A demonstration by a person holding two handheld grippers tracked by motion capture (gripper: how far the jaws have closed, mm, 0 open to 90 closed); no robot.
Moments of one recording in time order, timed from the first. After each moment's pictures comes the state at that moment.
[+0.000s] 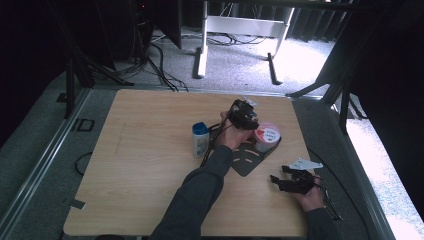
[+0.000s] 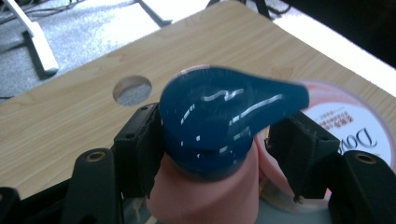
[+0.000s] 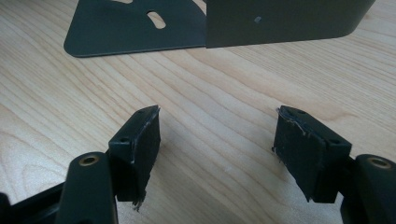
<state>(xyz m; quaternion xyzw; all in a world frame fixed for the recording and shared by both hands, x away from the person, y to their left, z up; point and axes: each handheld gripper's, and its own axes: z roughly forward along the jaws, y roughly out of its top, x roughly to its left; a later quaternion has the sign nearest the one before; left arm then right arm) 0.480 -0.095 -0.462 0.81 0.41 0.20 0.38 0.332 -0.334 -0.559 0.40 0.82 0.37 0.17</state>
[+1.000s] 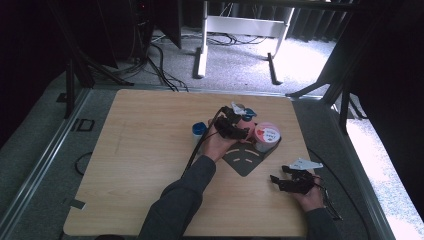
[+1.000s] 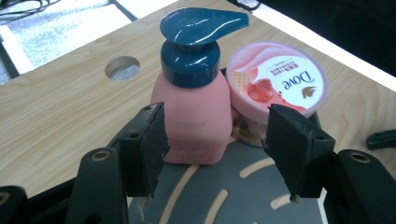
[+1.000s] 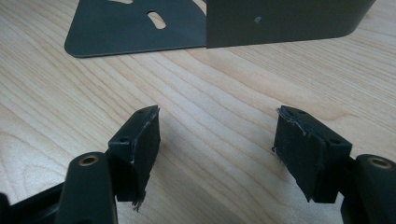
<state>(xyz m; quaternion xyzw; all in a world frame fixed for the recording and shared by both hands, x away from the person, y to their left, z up) 0.435 -0.049 -0.448 0.83 0.36 0.17 0.40 0.332 -0.334 -0.559 0.39 0.82 0.37 0.17</state>
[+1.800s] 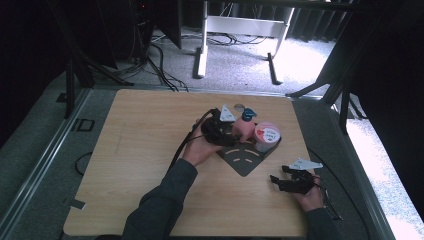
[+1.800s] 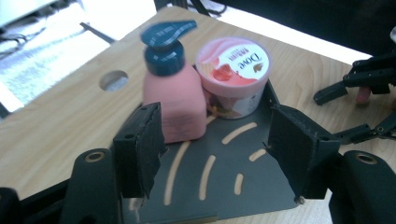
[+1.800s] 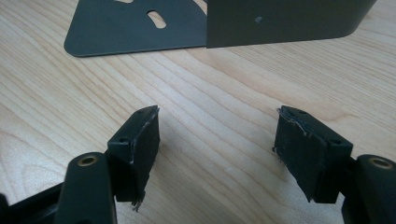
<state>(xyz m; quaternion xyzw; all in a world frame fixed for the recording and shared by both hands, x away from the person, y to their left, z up) 0.395 -0.006 -0.417 0.85 0.27 0.17 0.42 0.332 -0.334 -0.559 0.39 0.83 0.37 0.17</state>
